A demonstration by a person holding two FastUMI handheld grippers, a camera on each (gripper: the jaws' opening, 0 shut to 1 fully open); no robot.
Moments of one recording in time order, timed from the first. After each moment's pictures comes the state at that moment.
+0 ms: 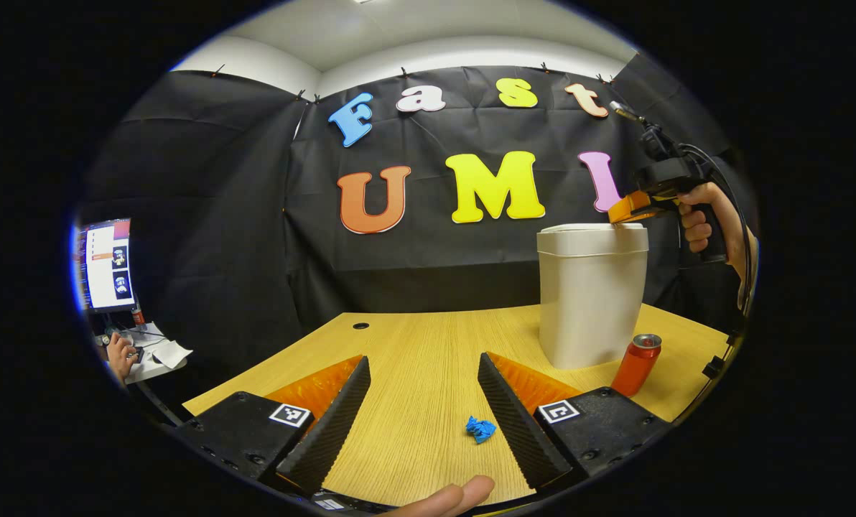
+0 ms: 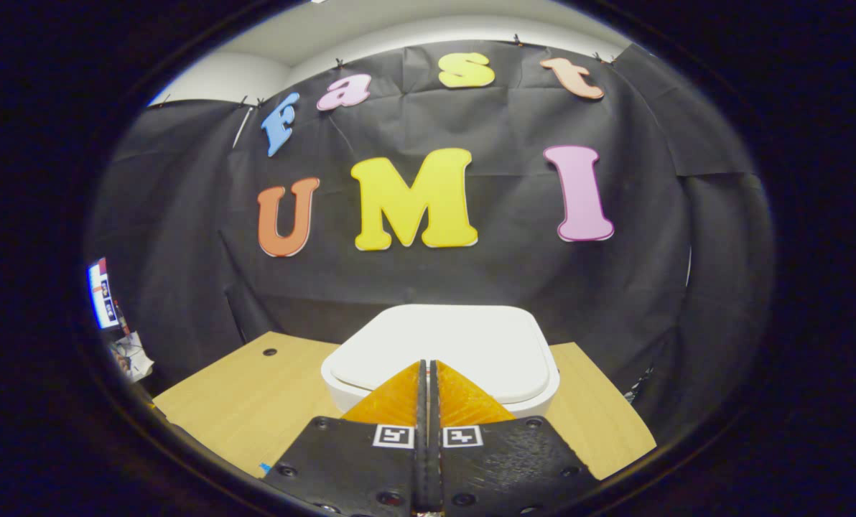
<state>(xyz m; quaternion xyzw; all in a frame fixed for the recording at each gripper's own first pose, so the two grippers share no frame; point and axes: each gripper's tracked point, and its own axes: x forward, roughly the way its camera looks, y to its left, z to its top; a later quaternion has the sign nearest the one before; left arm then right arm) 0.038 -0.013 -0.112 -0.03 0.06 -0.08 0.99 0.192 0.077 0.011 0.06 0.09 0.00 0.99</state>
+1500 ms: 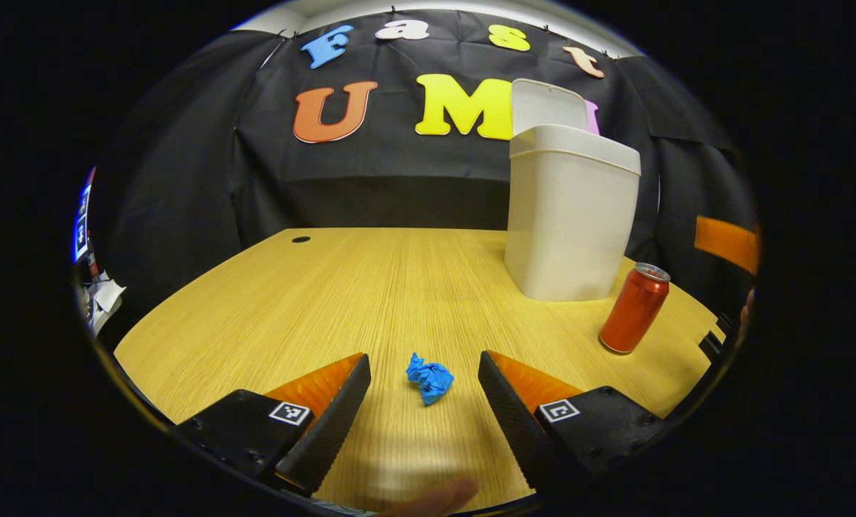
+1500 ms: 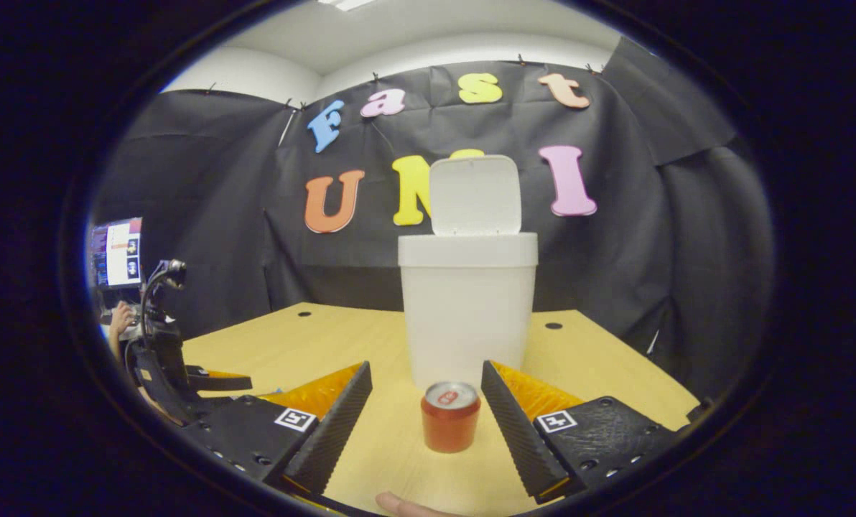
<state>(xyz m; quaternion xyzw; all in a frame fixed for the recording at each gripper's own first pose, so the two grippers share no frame) 0.054 -0.090 -0.239 -0.06 0.22 -0.18 0.96 0.022 0.114 -0.160 0.05 0.08 0.03 1.00</state>
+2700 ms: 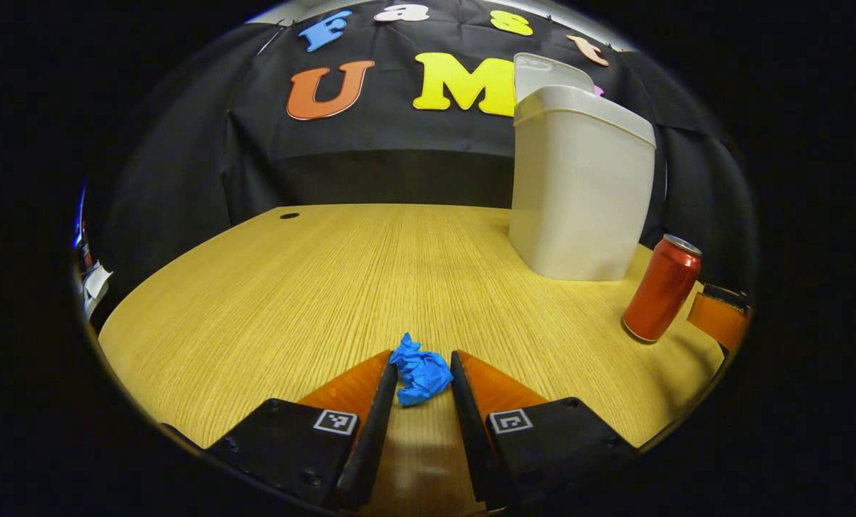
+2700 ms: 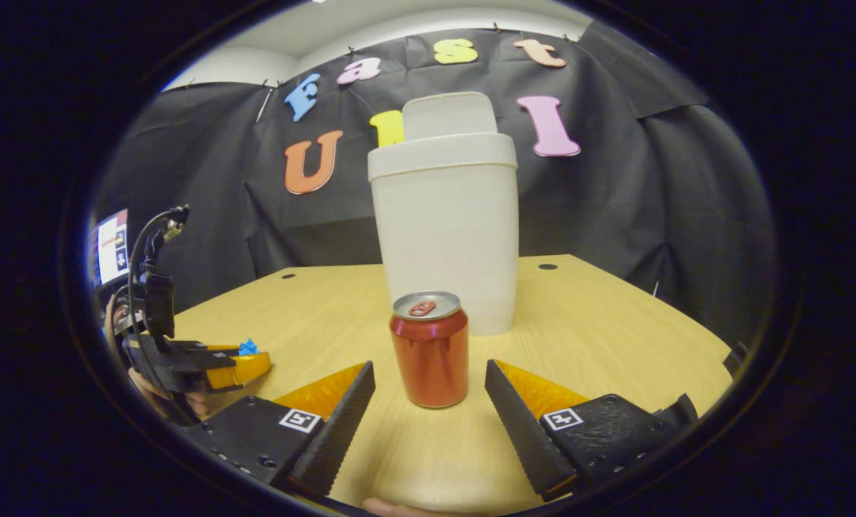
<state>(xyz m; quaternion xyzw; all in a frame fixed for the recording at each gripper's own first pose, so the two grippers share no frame) 0.071 -0.114 -0.266 -0.07 0.25 -0.17 0.95 0.040 0.101 -0.240 0.08 0.14 0.00 0.99</state>
